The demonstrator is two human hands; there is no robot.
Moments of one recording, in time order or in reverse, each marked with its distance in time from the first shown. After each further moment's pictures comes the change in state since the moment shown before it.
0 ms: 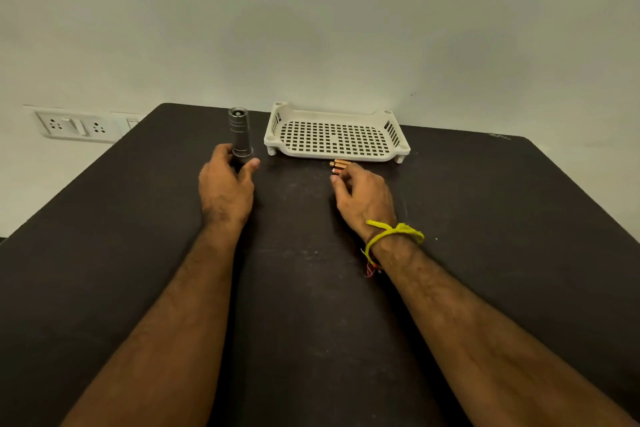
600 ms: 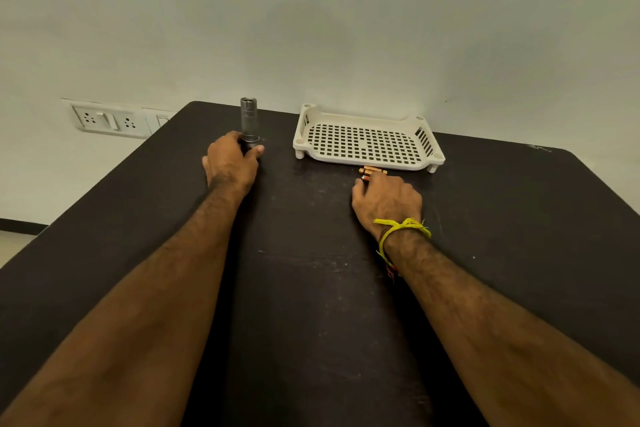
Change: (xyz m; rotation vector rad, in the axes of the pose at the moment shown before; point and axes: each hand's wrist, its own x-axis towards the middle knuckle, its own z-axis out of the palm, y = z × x) left_hand 0.073 -0.021 -0.006 0.272 -0.070 -0.107; right_hand 0.019 -0.013 0.018 -0.471 -0.048 0.068
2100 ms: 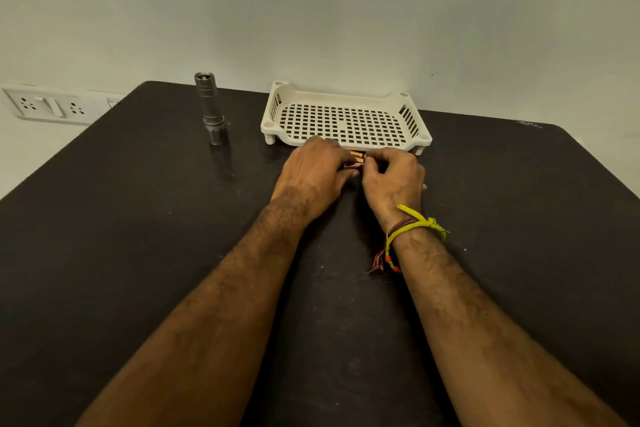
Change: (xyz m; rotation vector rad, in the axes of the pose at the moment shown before) left_hand -0.085 0.086 0.072 0.193 -0.302 0.770; right_hand 0.008 0.022 -0.007 0.659 0.186 0.235
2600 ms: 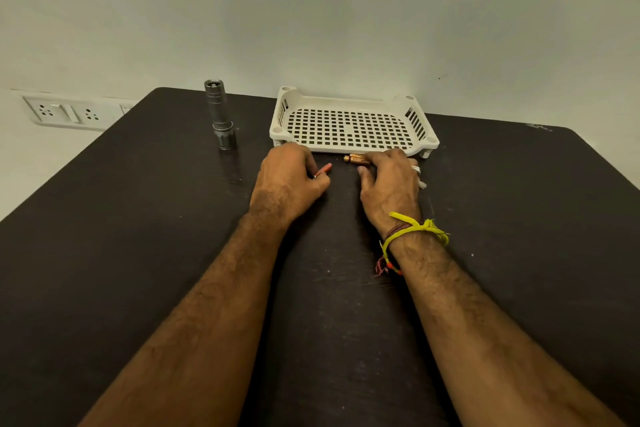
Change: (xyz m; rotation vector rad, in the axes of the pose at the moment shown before) left_hand -0.010 -0.026 -0.017 -0.138 -0.016 -0.447; right_hand 0.003 0.005 0.008 -0.344 -0.184 -0.167
